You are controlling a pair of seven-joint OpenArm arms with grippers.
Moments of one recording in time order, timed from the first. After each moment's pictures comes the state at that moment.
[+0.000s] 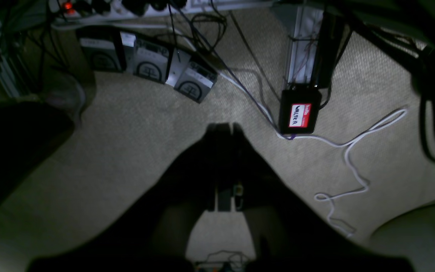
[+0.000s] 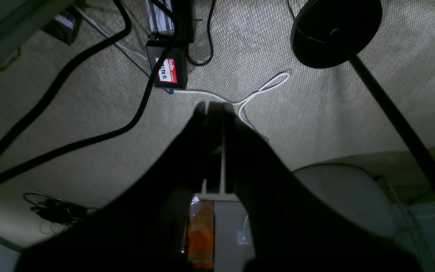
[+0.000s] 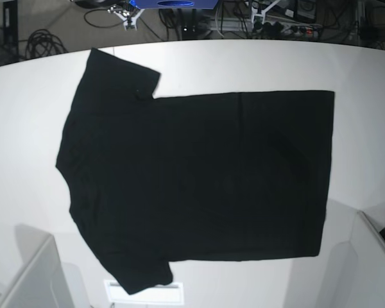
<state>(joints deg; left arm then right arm) 12.3 -3.5 2.0 12.4 0.8 0.5 -0.7 -2.7 0.1 -0.5 -0.2 -2.0 0.9 -5.9</state>
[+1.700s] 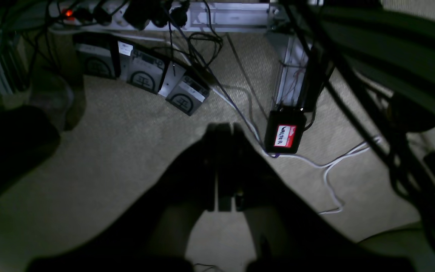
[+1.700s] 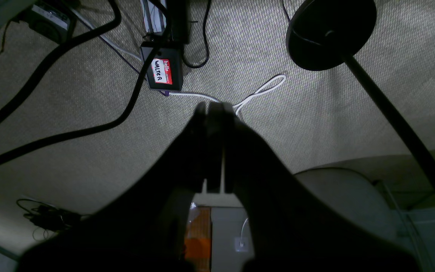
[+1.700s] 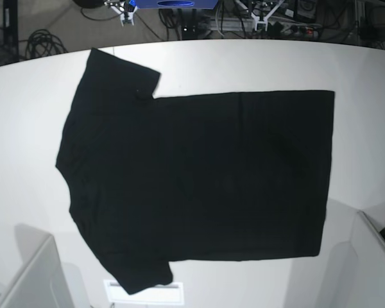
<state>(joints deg) 10.9 -3.7 1.8 12.8 -6.0 0.4 -0.7 -8.3 1.2 -0.6 8.1 -2.0 1.5 -6.1</state>
